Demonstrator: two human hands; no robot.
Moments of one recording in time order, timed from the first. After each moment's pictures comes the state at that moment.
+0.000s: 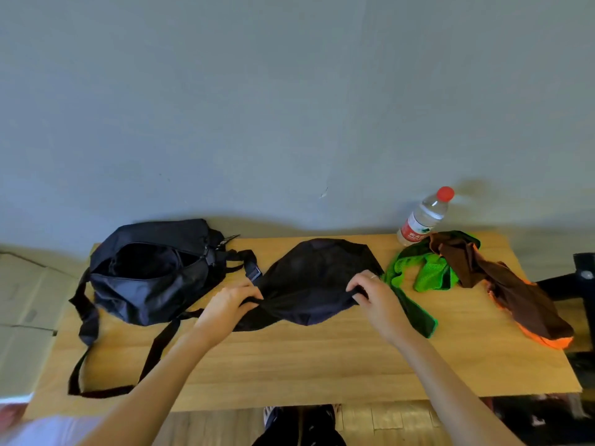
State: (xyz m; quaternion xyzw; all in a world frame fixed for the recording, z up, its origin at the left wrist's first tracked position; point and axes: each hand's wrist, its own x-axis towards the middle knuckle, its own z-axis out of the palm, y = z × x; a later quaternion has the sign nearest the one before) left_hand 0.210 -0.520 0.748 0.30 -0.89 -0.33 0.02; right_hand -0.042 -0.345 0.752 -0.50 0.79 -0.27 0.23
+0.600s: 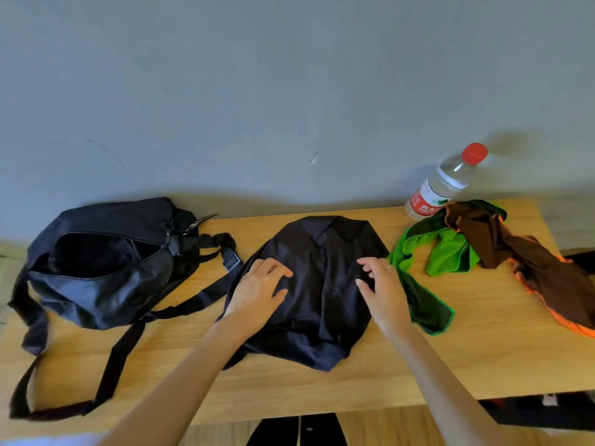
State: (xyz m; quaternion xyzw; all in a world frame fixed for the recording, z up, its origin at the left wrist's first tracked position) left_hand 0.124 -0.504 0.675 0.31 -0.91 -0.28 -0.01; right_hand -0.068 -0.348 0.653 -0.38 0.86 -0.28 0.20
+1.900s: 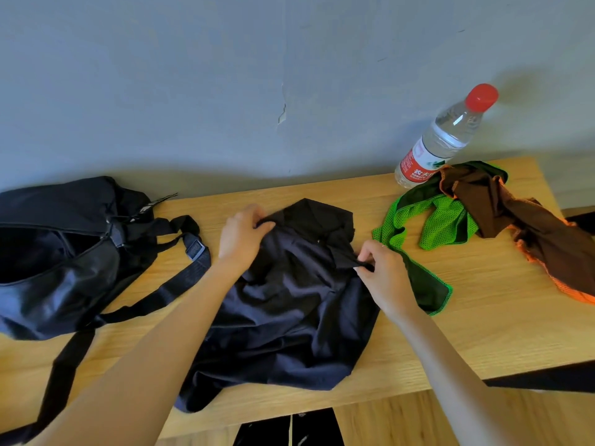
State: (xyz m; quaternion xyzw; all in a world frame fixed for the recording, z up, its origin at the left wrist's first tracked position) left_hand 0.049 -0.549 0.624 0.45 -0.79 -0.41 0.06; right_hand -0.095 -0.340 0.624 -0.36 0.86 -0.27 0.21
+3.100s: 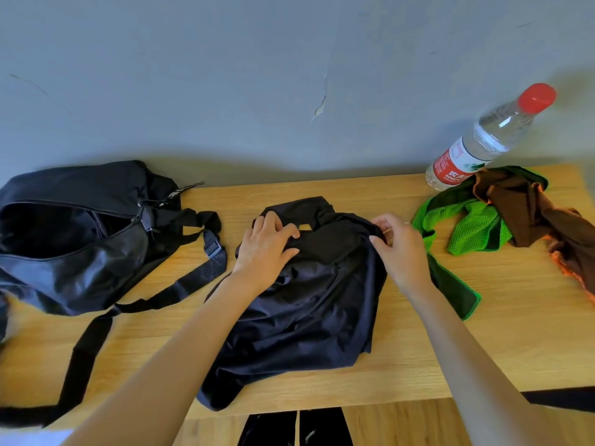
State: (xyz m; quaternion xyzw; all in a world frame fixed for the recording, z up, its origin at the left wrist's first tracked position) left_hand 0.084 -0.529 0.622 0.33 -0.93 -0.19 -0.03; right_hand -0.103 -0.382 0.628 -0.37 0.87 -0.29 0.19
